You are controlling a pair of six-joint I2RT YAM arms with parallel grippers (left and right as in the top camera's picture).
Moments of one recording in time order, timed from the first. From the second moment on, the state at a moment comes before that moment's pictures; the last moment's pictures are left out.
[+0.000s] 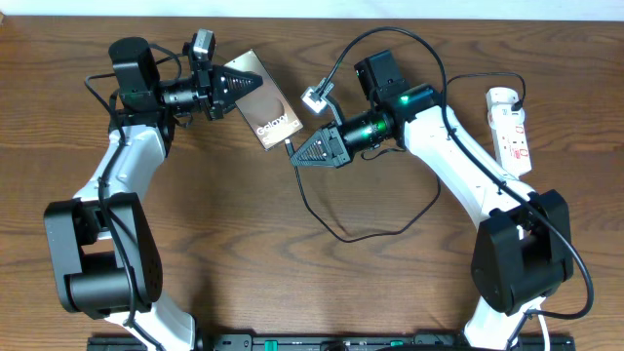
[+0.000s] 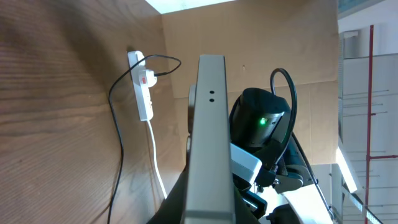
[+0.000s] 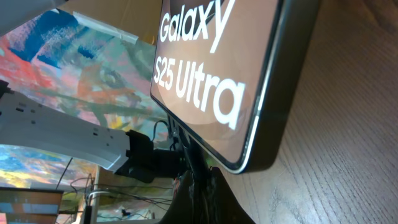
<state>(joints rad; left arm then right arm) 0.11 1.83 1.20 0.29 1.46 -1.06 0.44 1.91 1.54 -0.79 -1.17 -0.08</state>
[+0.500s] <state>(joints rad) 0.11 1.83 1.20 0.29 1.46 -1.06 0.44 1.91 1.54 -0.79 -1.17 -0.08</state>
